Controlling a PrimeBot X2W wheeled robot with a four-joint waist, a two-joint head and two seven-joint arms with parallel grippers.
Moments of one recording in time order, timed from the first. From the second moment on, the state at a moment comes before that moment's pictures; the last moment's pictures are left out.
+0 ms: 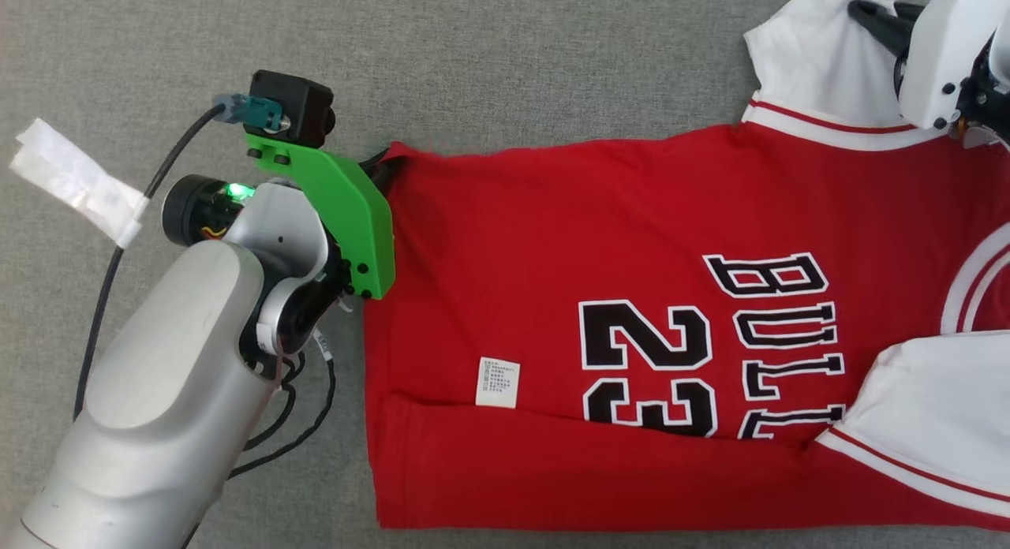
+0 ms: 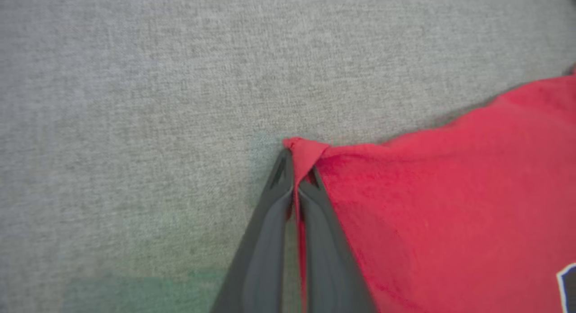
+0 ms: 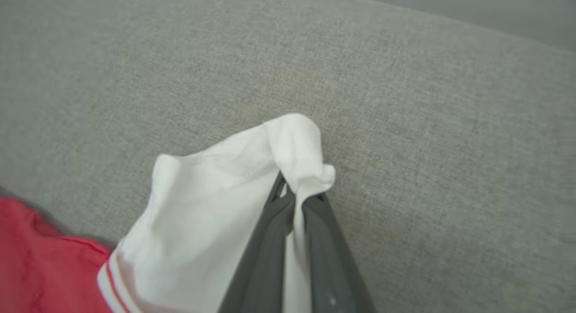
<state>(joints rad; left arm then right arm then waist) -0.75 0.33 -0.62 0.20 -0.77 0.11 0.55 -0.97 -0.59 0.41 0.34 0.76 0.13 0.69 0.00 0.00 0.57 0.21</state>
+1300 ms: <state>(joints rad) 0.03 0.42 -0.42 -0.14 -0.92 0.29 0.19 -0.21 -0.68 0.41 0.07 0.89 0.13 0.16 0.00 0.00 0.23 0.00</state>
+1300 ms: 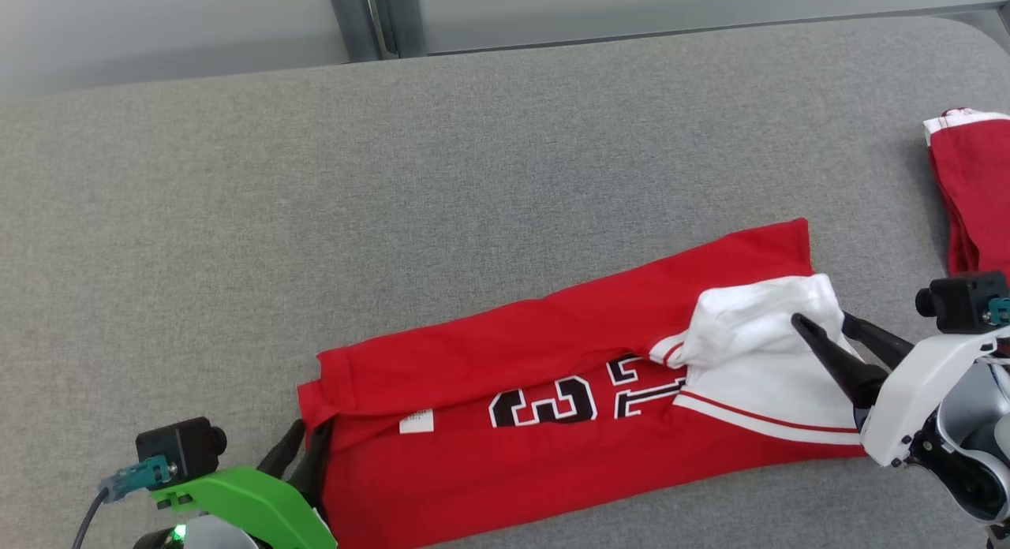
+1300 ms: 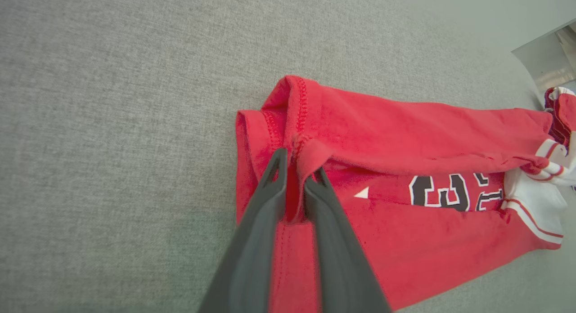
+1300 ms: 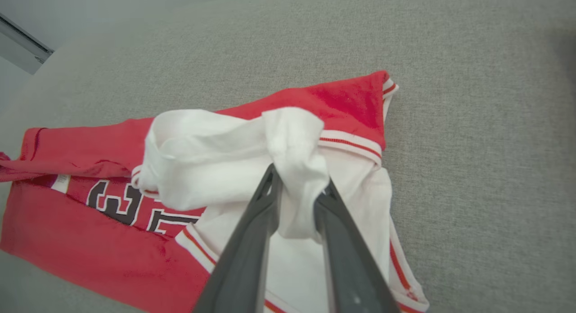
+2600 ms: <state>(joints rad) 0.13 0.05 -0.17 -0.01 -0.35 0.13 -0.26 -0.26 -0.44 0.17 0.25 0.84 0.13 0.61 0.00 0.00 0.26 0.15</state>
